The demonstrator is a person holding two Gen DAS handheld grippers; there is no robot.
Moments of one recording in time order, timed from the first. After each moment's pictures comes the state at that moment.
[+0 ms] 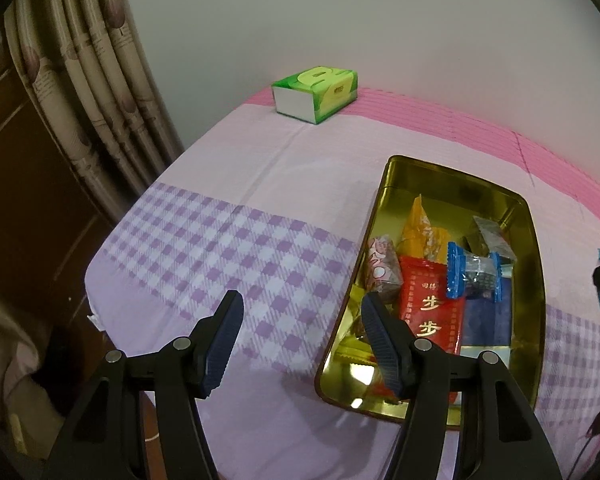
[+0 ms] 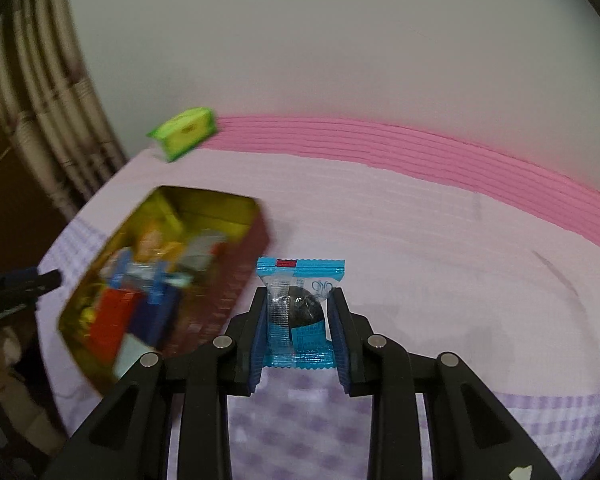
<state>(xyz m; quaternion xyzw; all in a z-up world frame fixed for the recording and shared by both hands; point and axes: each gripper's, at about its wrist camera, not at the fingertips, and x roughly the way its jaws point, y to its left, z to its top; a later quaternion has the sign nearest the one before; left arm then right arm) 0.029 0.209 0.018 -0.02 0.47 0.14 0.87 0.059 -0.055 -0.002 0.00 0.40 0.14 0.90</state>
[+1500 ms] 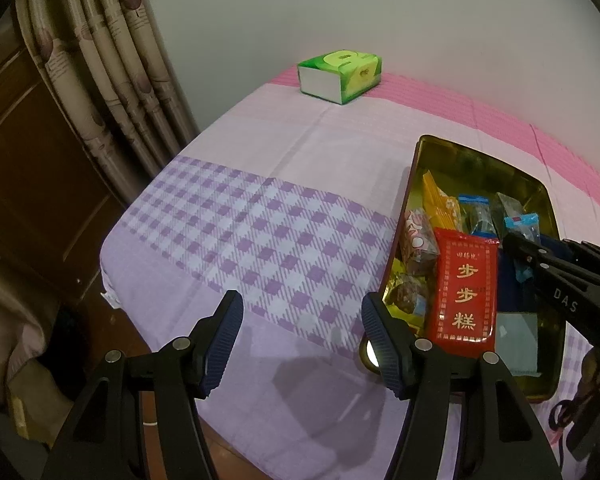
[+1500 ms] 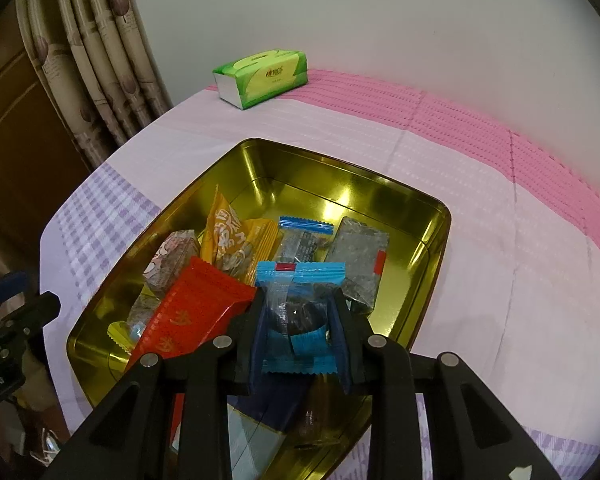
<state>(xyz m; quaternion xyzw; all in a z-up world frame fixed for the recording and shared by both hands) 0.009 0.230 0.009 -0.03 0.49 0.16 0.86 0.101 0.071 -0.044 -0.06 0.45 0.20 0.87</state>
